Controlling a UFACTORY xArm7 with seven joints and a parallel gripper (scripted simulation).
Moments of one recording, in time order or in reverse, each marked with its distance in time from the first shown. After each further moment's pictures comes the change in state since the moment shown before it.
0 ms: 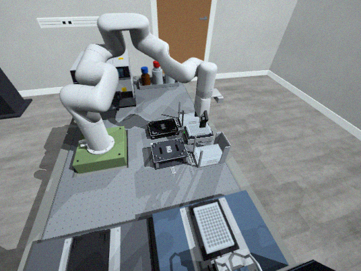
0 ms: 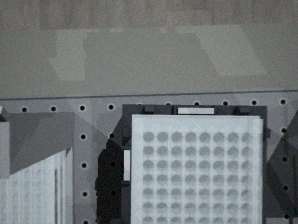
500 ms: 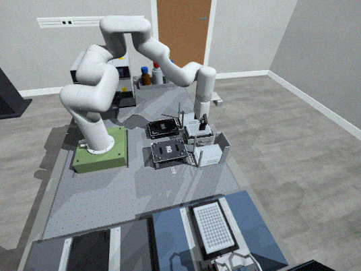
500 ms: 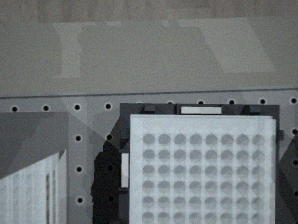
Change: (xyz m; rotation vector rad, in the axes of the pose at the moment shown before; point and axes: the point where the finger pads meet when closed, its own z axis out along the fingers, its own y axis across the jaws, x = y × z) arm 0.000 0.000 0.019 0.000 -0.001 0.000
